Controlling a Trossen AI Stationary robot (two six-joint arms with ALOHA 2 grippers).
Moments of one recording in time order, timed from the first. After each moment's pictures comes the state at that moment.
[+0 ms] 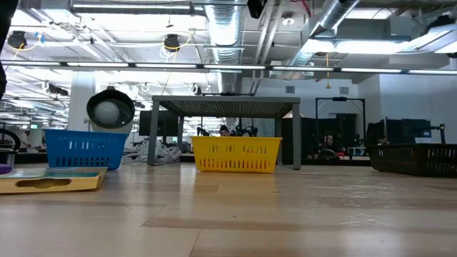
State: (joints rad) left arm -0.02 1.75 1.53 -0.14 0.21 0.07; right arm 0.36 1.22 1.20 -0.67 0.34 0.29
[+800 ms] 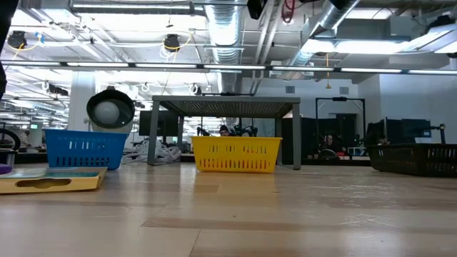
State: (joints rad) left arm -0.02 1.75 1.53 -0.14 0.21 0.07; right arm 0.30 1.21 1.20 -0.65 0.34 0.35
